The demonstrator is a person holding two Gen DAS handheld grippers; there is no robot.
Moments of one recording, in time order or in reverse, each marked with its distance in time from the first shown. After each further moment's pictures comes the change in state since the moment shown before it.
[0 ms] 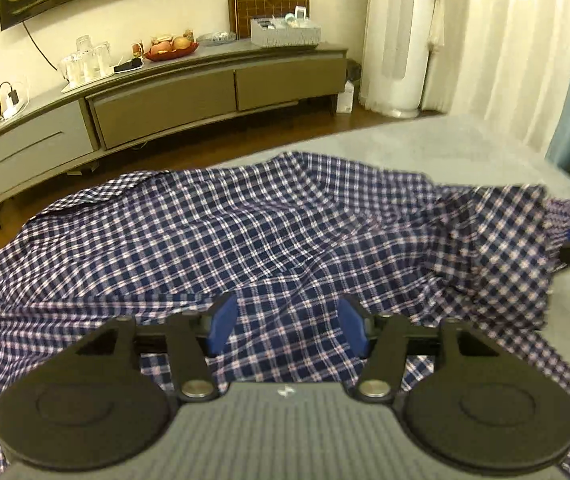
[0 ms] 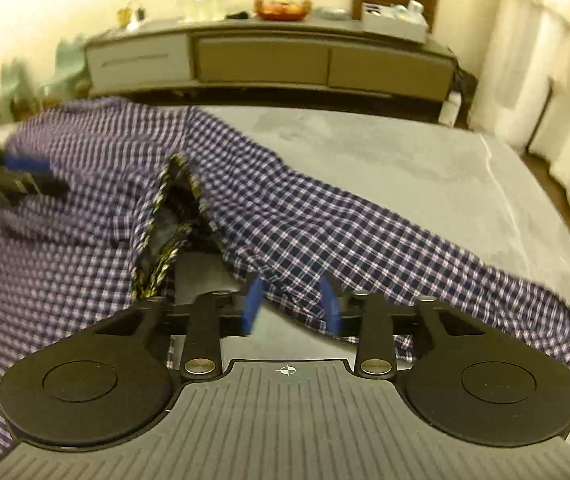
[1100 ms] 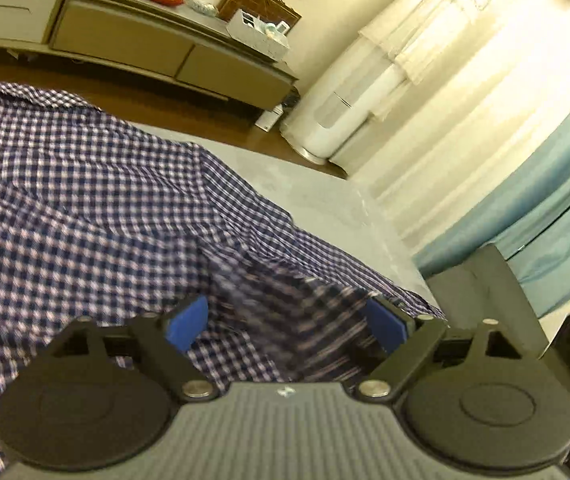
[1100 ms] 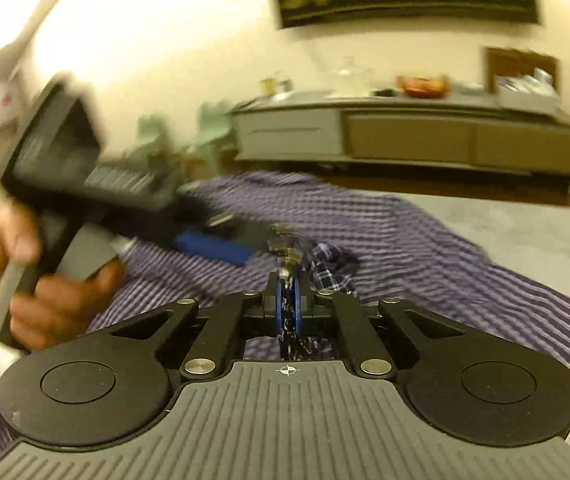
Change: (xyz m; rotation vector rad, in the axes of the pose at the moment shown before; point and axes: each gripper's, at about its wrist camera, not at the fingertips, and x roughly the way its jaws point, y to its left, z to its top) left arm -0.053 0.030 -0.011 -0.439 -0.037 -0.494; right arm -0.042 0.112 -0.004 -0.198 -0.203 0.390
